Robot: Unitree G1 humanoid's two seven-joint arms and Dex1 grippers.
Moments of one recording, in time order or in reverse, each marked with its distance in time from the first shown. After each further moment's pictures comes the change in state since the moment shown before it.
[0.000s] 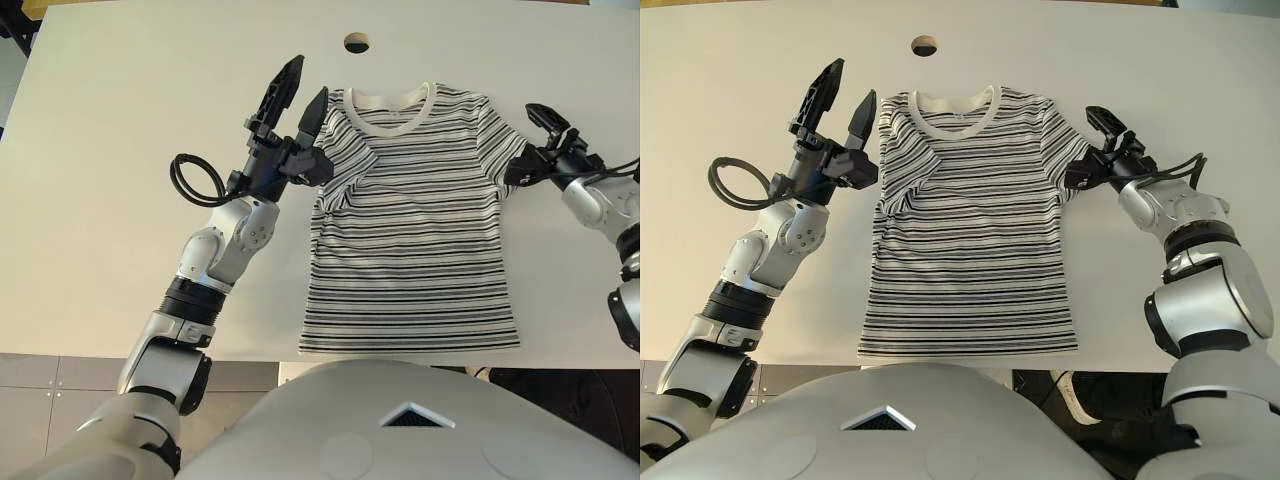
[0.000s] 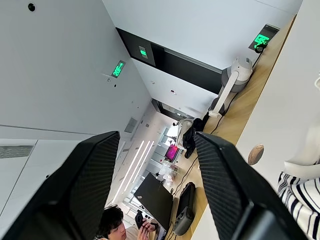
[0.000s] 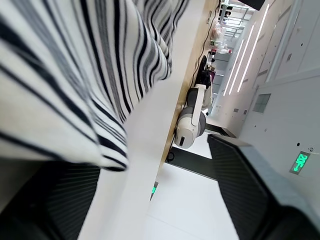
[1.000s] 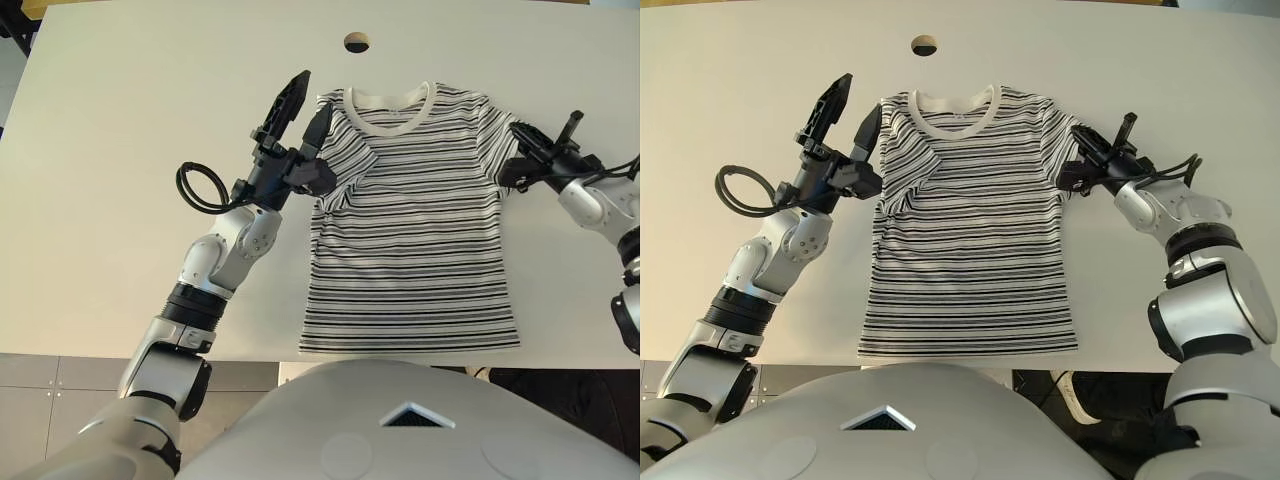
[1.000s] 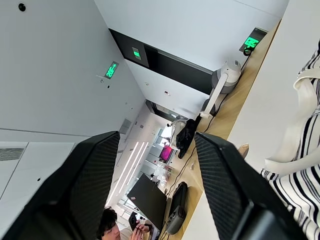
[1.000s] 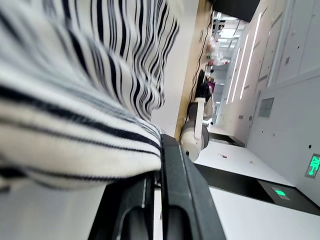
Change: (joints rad) left arm 0.030 0.000 -0.012 -0.010 0.010 -0.010 -0.010; right arm 0.036 -0.018 -0.030 -0.086 0.097 -0.102 0.045
